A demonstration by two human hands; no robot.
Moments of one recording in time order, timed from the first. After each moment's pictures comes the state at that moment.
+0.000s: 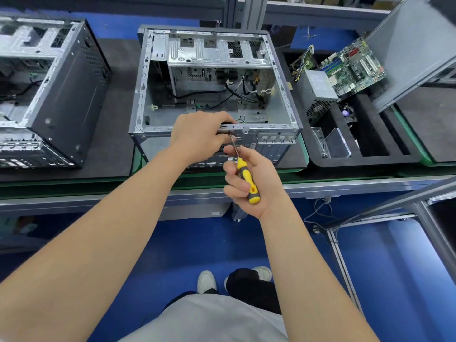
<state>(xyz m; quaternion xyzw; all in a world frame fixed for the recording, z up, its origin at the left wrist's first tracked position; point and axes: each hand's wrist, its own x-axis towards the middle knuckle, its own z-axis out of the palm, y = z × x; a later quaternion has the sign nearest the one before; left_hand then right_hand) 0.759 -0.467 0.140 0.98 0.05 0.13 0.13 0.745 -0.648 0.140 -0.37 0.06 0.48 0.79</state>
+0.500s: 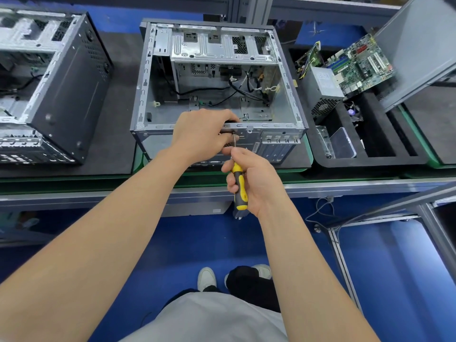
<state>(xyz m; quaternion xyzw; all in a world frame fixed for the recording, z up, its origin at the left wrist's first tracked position) 0.760 -0.466 0.137 0.98 0.05 0.13 0.13 0.745 -0.638 0.136 -0.54 0.06 0.39 0.74</state>
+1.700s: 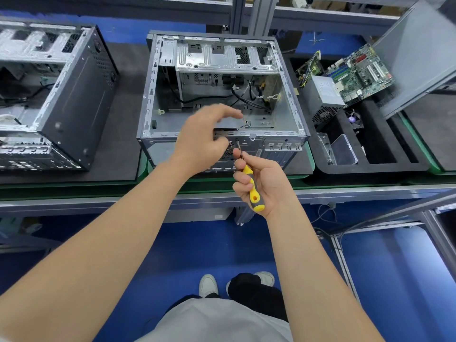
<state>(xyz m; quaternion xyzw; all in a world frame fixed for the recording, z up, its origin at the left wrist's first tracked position) 0.734 -0.470 0.155 0.91 0.00 0.23 0.35 0.759 -0.643 0.141 -0.37 0.11 0.47 0.79</state>
